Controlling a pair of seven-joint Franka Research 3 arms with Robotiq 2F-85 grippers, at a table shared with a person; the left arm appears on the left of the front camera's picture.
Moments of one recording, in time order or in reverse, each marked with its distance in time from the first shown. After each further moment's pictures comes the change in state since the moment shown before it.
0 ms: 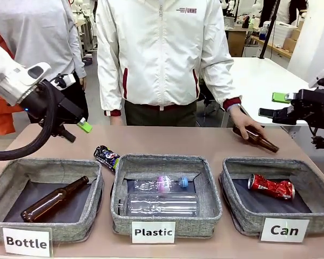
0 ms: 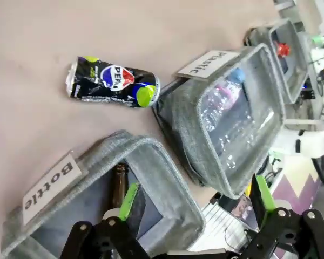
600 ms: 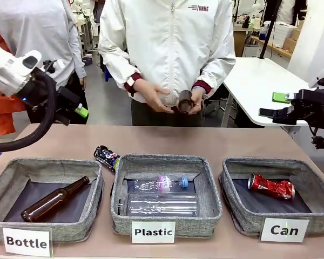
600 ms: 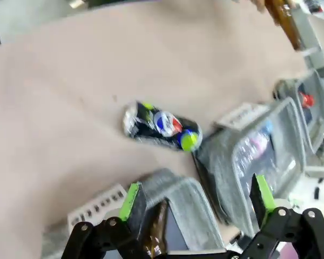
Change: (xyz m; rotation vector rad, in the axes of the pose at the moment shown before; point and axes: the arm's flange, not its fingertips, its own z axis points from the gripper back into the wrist) left arm 0.029 0.015 0.025 0.154 -0.219 0.037; right arm 0.000 0.000 0.000 0.000 0.000 0.000
